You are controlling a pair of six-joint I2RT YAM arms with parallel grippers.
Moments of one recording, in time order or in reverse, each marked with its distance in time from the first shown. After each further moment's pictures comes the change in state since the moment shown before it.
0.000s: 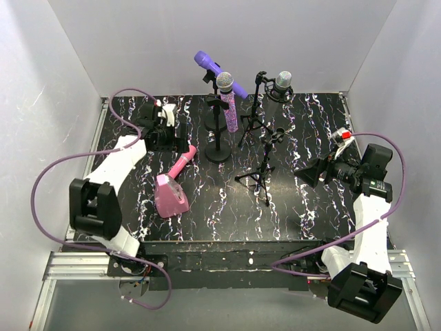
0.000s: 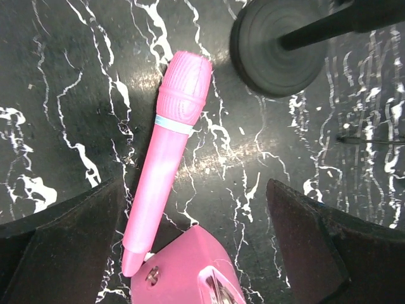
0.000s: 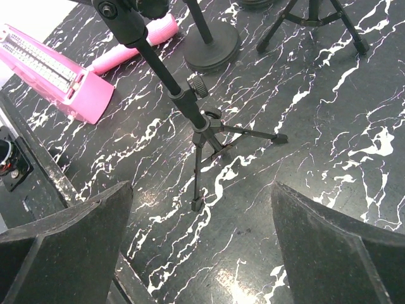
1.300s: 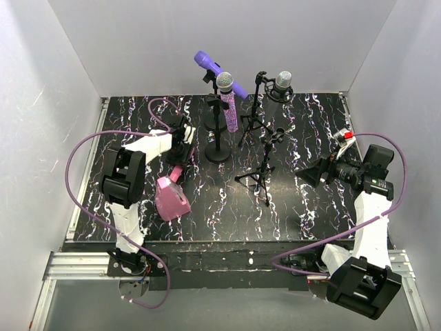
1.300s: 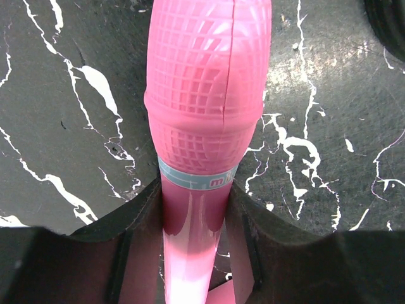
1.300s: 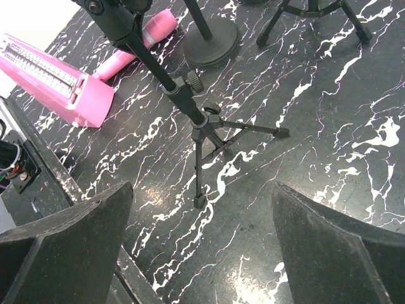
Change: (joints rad) left arm -0.096 0.433 0.111 -0.096 -0.217 0.142; right arm -0.034 0.029 0.000 -0.023 -0.029 -0.009
